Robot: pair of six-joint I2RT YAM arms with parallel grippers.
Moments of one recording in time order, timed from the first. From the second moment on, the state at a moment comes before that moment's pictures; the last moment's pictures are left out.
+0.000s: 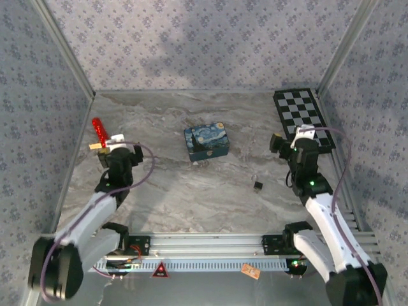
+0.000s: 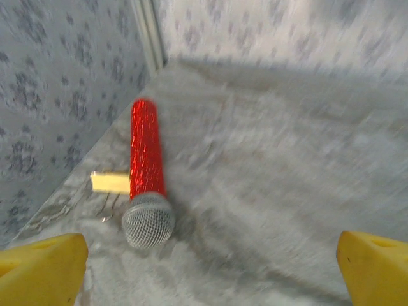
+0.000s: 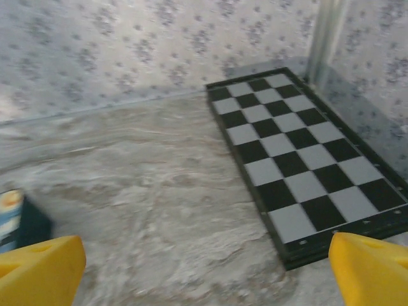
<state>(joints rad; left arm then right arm) -0.27 1.00 0.42 0.15 -0.58 -0.15 0.15 0.84 0.63 -0.16 0.28 0.18</state>
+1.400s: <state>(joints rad) 0.03 1.53 0.40 0.75 -0.04 -0.01 -0.01 1.51 0.36 0.77 0.14 -0.02</state>
